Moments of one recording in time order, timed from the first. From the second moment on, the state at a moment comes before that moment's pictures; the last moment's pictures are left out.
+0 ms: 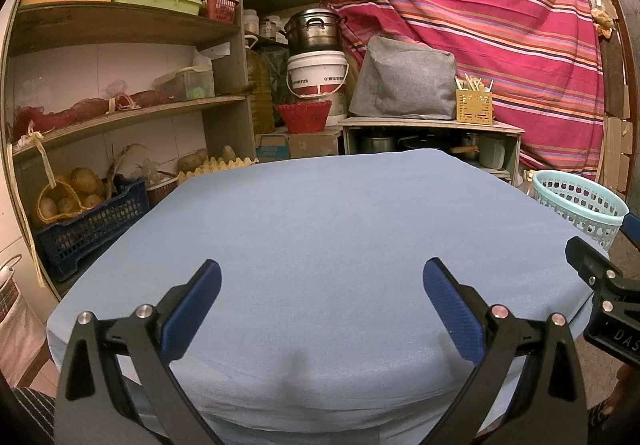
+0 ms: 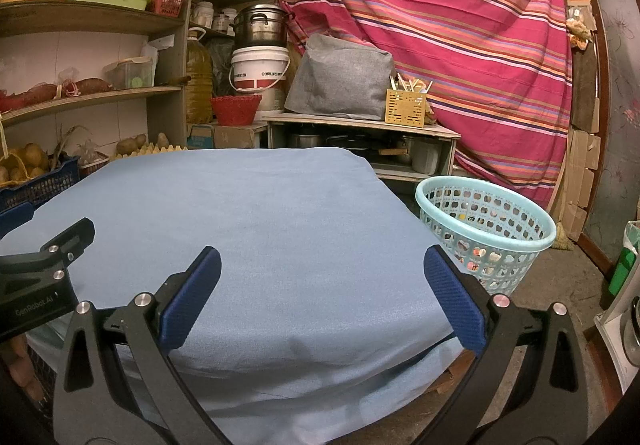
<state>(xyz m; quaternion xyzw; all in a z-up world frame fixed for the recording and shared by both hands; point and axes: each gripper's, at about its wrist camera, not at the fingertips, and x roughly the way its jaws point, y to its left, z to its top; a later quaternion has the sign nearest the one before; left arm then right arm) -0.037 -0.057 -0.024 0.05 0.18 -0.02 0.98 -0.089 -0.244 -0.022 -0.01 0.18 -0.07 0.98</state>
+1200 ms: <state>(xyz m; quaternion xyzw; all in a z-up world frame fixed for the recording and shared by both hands) -0.037 -0.055 -0.025 0.05 0.18 -0.02 0.98 -0.089 -0.245 -0.023 -0.01 0.18 -0.07 0.98</state>
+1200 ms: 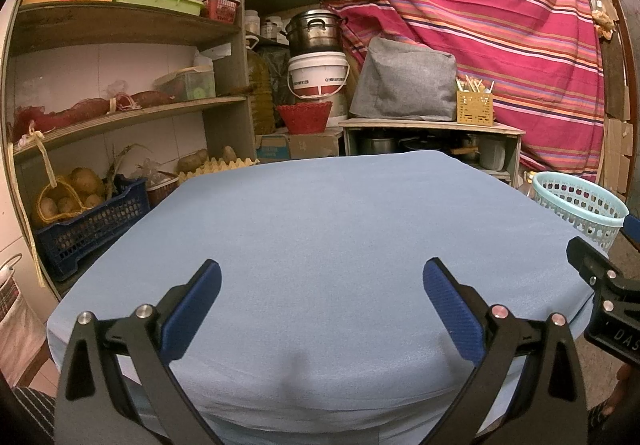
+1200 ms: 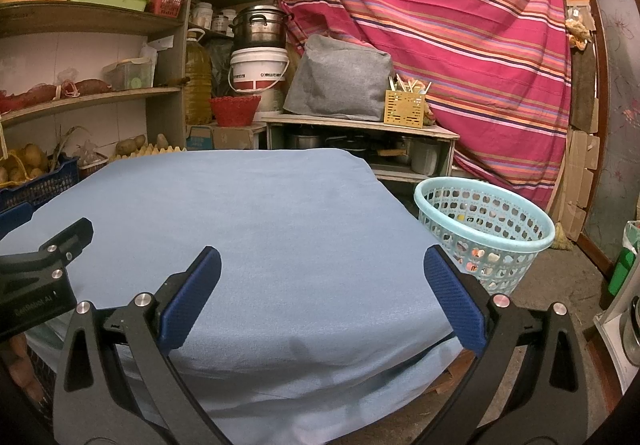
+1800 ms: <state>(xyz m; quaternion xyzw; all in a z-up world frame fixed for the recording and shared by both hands) -0.037 -0.053 -0.019 0.05 0.17 -0.02 0.98 -0.089 -0.245 -0.023 -0.01 0.18 -0.07 0.98</state>
